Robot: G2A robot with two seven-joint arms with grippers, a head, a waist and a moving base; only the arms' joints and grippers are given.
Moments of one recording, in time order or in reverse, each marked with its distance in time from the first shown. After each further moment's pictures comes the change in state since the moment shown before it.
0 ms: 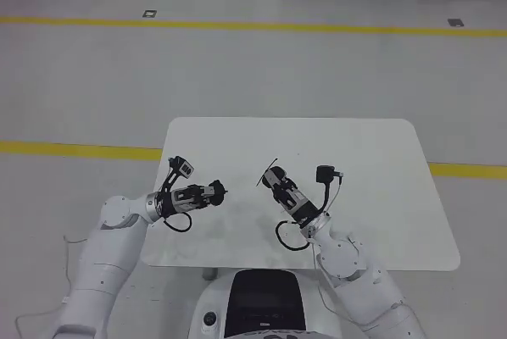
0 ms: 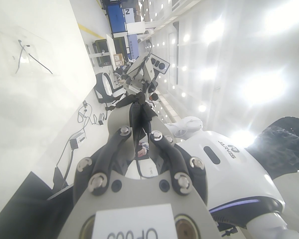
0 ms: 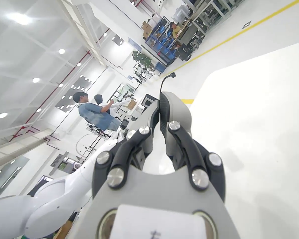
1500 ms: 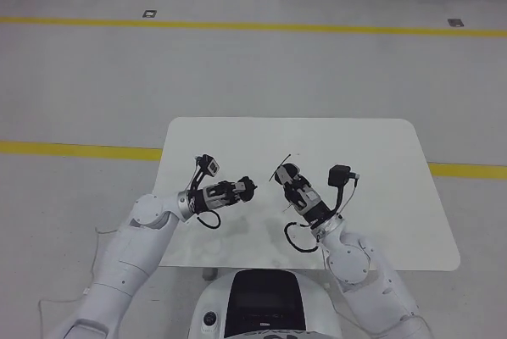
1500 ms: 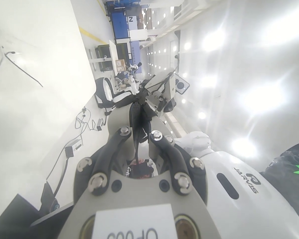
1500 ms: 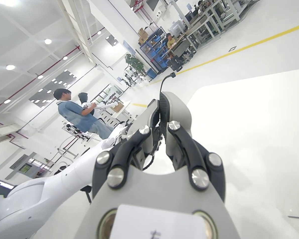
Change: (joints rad) left arm -0.039 -0.033 0.209 -0.051 0.031 0.008 0.269; right arm -0.070 0.021 0.069 -0.108 -0.159 0.006 -0.049
